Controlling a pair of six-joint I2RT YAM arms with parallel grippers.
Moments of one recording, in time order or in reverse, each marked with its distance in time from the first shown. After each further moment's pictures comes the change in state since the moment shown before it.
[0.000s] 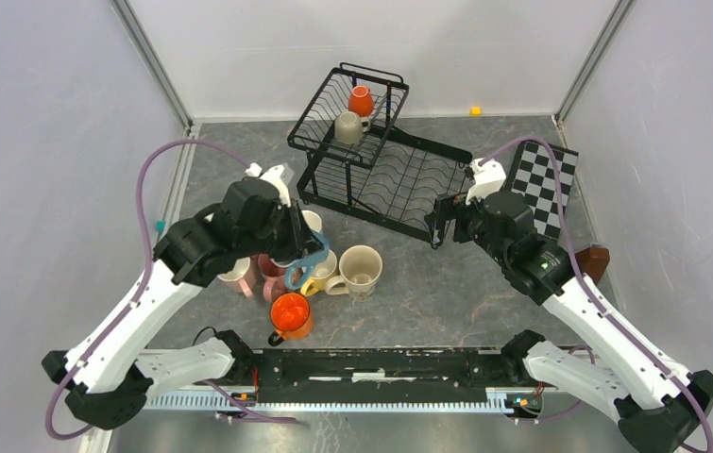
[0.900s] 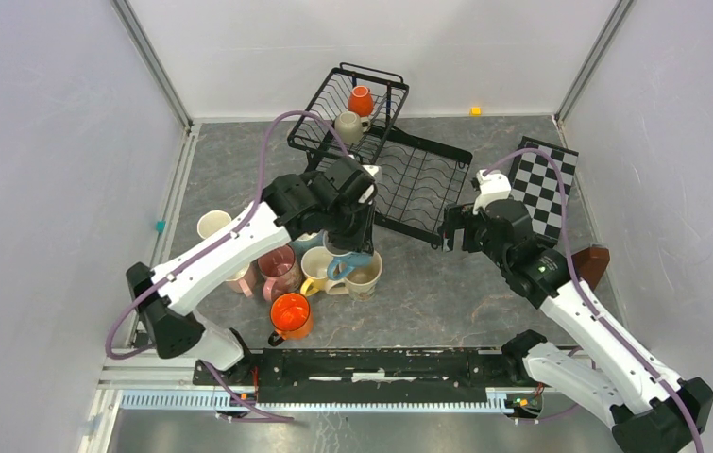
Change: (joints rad) left arm -0.176 0.497 0.287 -0.055 0.038 0.160; right arm -0.087 -0.020 -0.112 -0.043 0.020 -0.006
